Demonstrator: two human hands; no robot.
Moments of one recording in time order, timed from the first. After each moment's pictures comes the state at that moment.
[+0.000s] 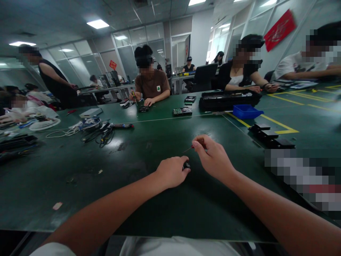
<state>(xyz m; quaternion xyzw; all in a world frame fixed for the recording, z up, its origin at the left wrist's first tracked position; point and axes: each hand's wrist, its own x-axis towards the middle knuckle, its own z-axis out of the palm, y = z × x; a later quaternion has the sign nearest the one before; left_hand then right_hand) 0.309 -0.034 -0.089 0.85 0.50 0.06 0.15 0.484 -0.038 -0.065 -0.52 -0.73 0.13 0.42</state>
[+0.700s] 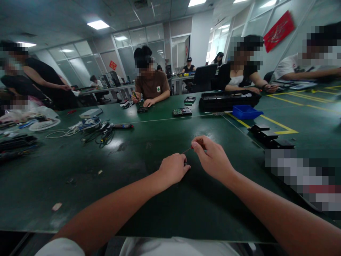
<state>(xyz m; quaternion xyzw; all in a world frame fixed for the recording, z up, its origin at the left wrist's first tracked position) 0.320 -0.022 -0.098 0.82 0.54 0.08 0.13 0.483 -0.038 -0.063 -0.51 -0.74 0.13 0.42</state>
